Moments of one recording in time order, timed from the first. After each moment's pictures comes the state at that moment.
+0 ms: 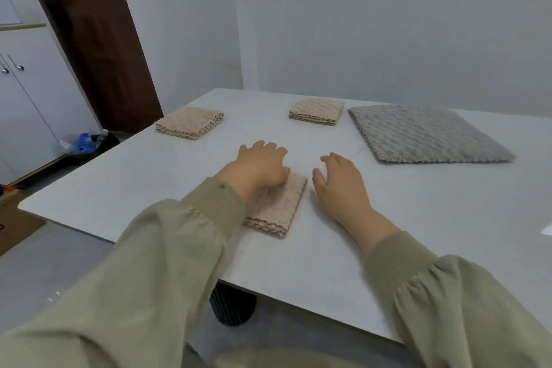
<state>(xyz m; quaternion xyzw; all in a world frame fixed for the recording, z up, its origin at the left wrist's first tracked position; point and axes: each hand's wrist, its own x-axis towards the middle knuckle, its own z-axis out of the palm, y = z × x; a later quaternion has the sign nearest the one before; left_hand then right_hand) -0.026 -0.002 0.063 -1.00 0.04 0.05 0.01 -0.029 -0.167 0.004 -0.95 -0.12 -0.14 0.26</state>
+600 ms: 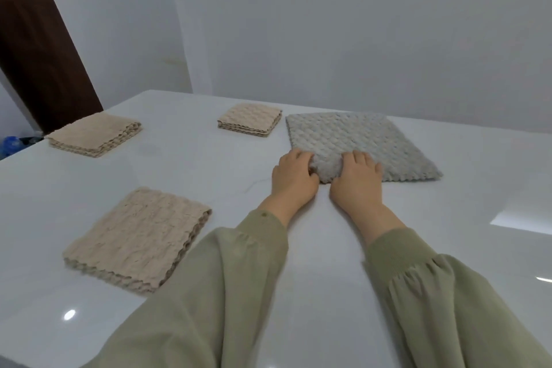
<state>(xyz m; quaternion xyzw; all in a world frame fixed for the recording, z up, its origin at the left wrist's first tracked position) 0.082 -0.209 0.007 -0.95 0.07 -0.11 -0.29 0.078 -0.337 0.002 -0.98 0.01 -0.16 0.11</state>
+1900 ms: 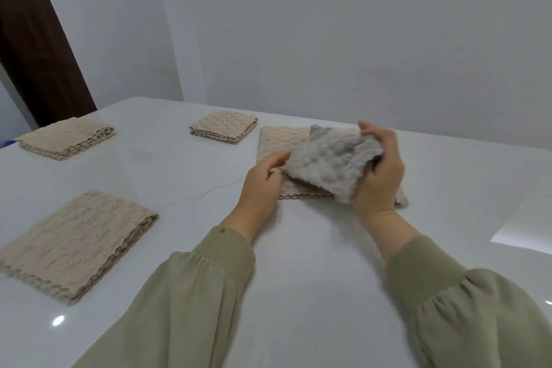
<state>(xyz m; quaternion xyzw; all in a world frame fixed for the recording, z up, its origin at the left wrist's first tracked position) 0.064 -0.244 0.011 -0.80 0.07 -0.18 -0.57 0.067 -0.416 0.040 -0.70 -0.13 -0.45 0.54</state>
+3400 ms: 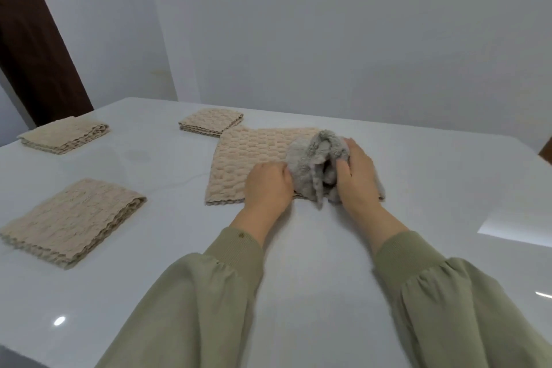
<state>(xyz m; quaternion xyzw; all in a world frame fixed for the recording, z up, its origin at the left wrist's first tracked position) 0.031 -0.309 0.015 -0.94 0.01 -0.19 -0.27 0.049 -0.470 0.015 -0.85 -0.09 -0.24 0.46</state>
